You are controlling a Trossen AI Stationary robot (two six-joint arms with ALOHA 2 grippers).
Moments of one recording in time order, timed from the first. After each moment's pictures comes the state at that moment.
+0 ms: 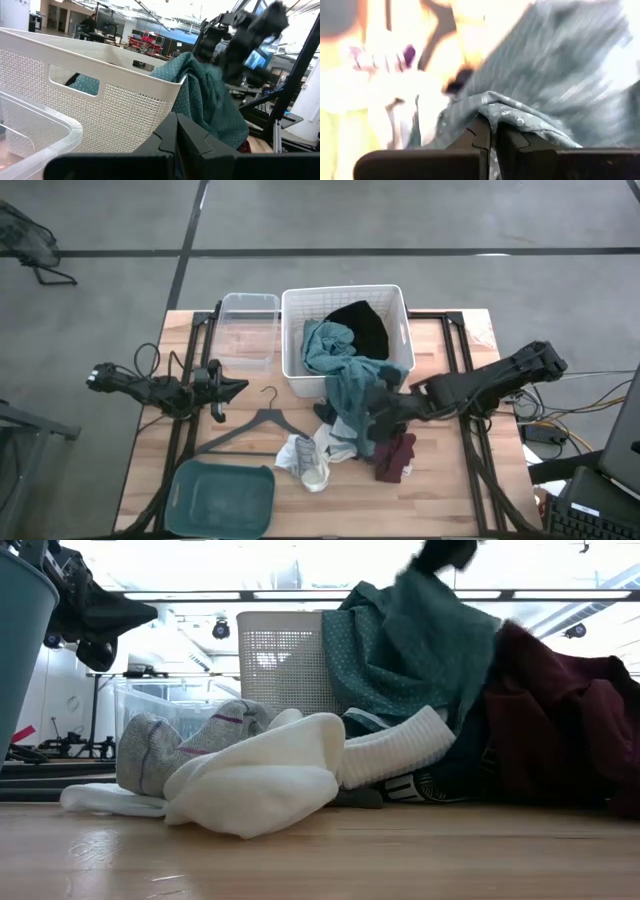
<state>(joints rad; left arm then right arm) -0.31 0.06 0.03 0.11 -0.57 -0.22 0.31 1.44 1.28 -0.78 0.49 0.35</state>
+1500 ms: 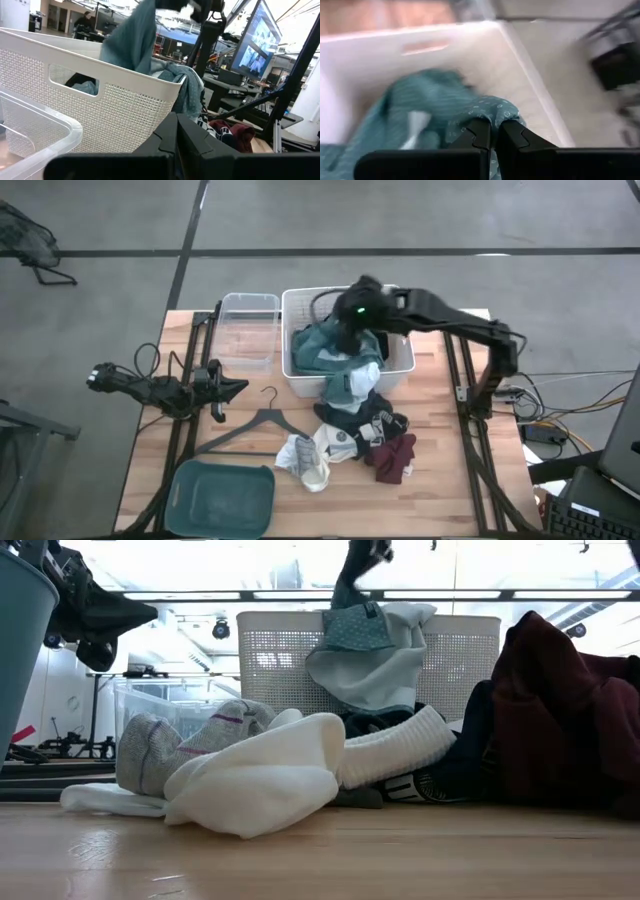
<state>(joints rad) -0.31 0.06 0.03 0.11 -0.57 -0.22 -0.19 1.79 2.04 -1.07 0.37 -0.10</state>
